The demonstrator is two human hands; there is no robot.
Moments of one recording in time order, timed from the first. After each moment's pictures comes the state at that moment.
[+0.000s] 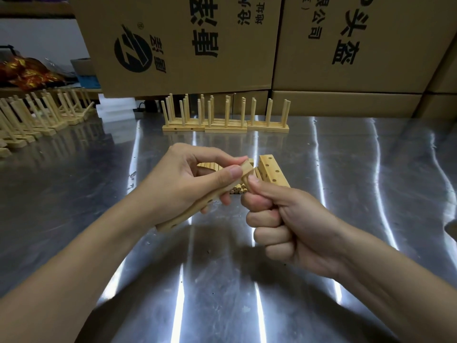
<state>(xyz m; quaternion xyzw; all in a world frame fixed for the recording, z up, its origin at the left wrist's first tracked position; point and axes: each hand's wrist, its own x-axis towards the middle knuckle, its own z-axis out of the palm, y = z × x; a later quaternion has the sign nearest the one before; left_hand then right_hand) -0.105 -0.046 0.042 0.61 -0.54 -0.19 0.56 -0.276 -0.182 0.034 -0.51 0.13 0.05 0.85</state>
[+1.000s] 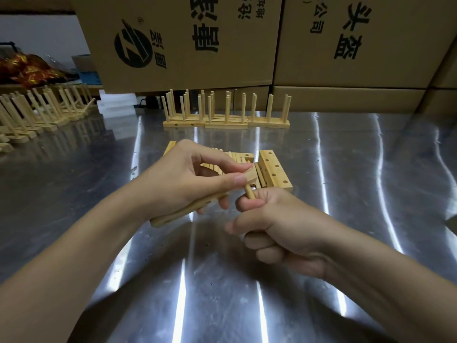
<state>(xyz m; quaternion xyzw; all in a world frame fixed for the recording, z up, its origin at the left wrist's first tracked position) -0.105 -0.042 0.047 0.64 -0.57 -0.20 0.48 -0.276 -0.163 0.034 -0.66 0.13 0.02 0.74</state>
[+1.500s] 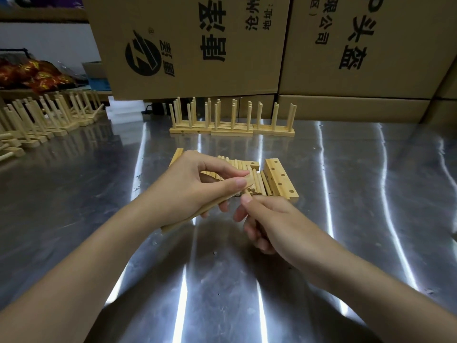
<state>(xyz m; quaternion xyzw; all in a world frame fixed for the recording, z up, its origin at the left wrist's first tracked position) -0.100 -0.041 0.041 0.68 -0.53 -0.15 0.48 -0.265 -0.167 0.014 -0.77 0.18 -0.10 0.60</state>
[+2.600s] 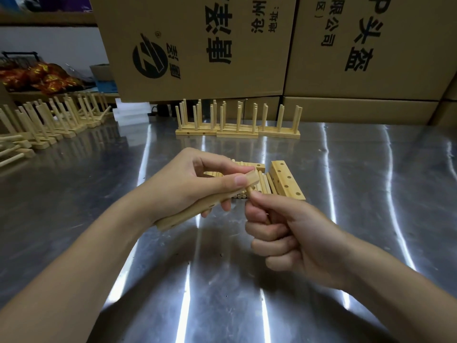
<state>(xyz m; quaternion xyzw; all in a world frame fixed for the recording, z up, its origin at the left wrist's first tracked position) -0.091 -0.031 0.053 0.62 -0.55 -0.24 0.50 -0.273 -0.172 0.032 -0.52 0.09 0.07 0.85</state>
